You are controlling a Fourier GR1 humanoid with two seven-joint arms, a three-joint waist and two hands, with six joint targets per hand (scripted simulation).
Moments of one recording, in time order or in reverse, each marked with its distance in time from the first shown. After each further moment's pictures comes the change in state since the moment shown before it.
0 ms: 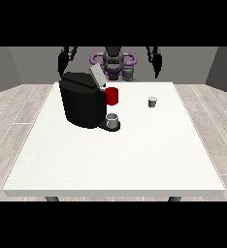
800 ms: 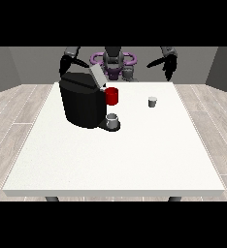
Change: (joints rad) left arm -0.098 0.339 0.028 0.125 -0.175 -0.228 -0.148; right arm -0.067 0.041 0.036 -0.003 0.148 -0.123 -0.050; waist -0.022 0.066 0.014
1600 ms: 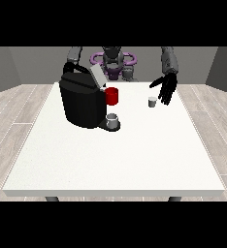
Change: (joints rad) left arm -0.248 0.075 -0.019 0.368 -0.230 0.008 -0.026; right arm -0.100 0.064 0.053 0.028 0.037 -0.025 0.024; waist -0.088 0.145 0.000
